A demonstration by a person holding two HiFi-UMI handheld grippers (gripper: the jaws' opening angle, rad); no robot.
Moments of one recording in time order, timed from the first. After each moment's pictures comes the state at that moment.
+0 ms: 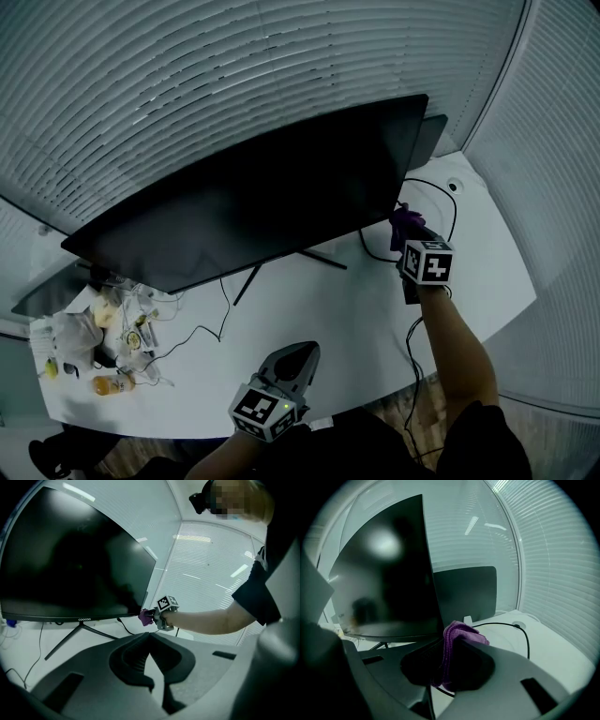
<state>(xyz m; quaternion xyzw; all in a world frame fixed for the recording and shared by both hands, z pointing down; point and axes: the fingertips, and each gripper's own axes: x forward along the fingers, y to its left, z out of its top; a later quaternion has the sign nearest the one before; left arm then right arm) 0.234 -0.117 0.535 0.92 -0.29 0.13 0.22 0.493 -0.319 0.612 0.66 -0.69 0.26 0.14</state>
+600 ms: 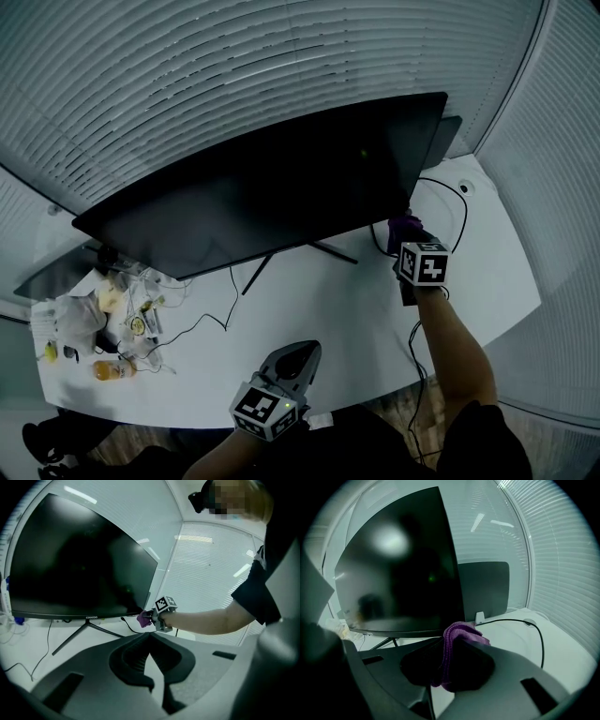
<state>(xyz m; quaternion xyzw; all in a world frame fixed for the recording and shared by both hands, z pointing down) 0.217 -0.106 0.532 0.92 -0.31 0.13 0.23 0.452 -0.319 0.621 0.64 -0.71 0.26 0.16</state>
